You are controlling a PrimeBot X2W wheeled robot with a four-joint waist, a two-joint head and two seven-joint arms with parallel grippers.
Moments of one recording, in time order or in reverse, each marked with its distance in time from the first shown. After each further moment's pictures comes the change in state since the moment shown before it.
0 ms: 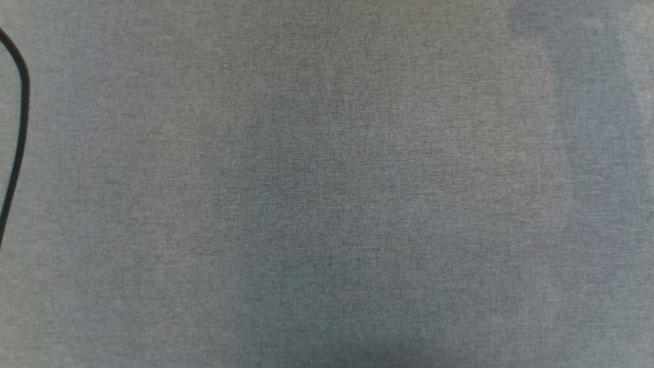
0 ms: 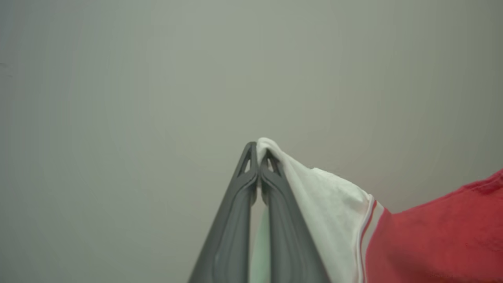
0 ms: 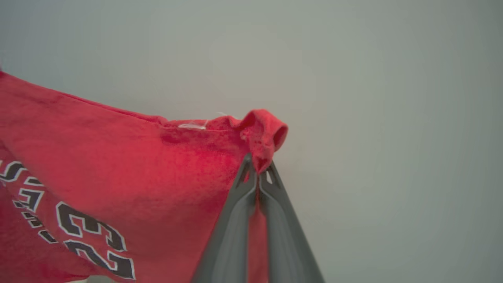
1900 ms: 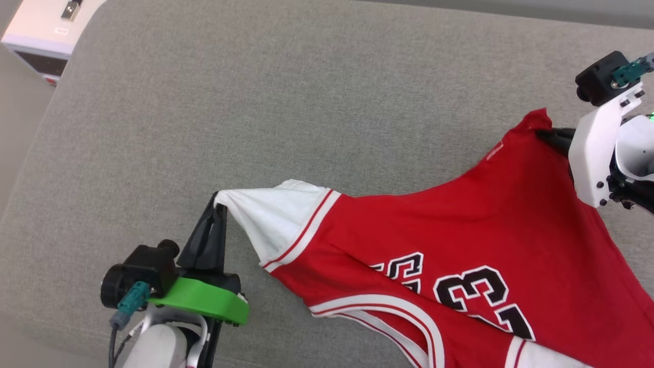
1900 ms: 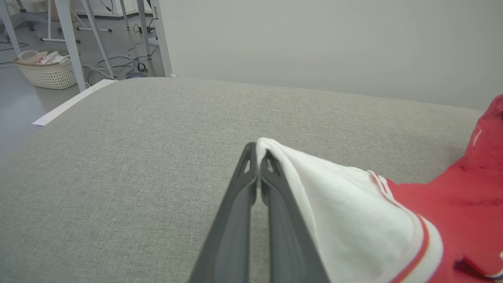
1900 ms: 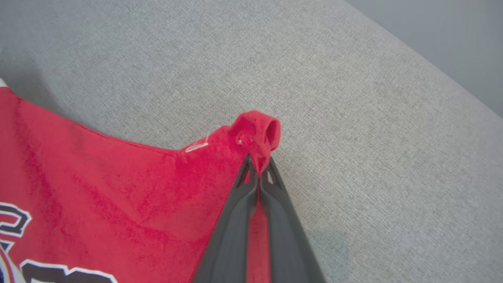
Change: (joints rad) left arm 1.743 -0.119 0.187 -0.732 0.011 0.111 -0.008; right arm 0.897 -0.249 0.218 -0.494 0.163 0.000 0.474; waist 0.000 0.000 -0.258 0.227
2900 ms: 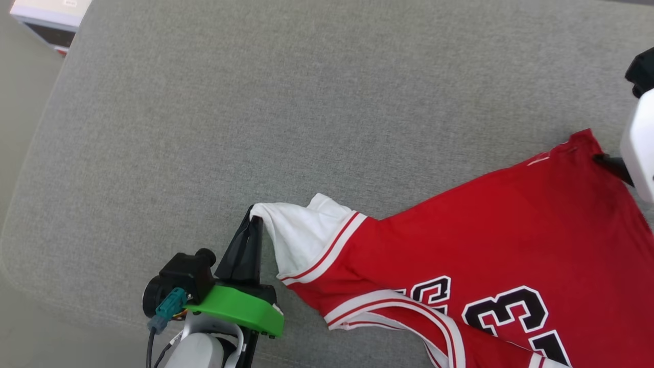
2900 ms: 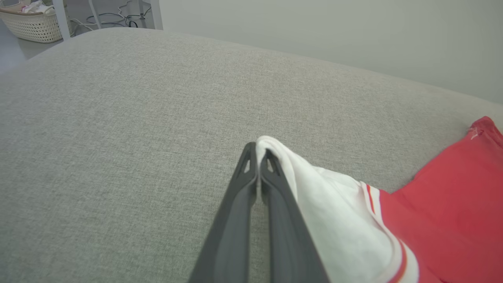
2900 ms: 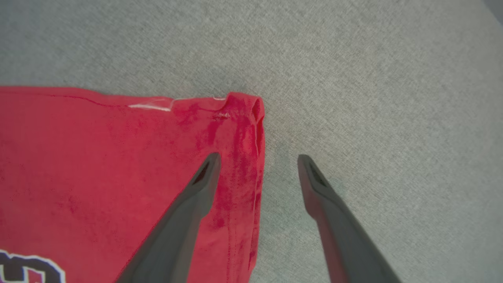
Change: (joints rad) left arm 0.009 -0.046 -0.091 0.019 -0.052 0.028 -0.003; right arm 0.071 -0.058 -0.238 -0.112 -0.127 0.000 0.450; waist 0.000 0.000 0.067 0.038
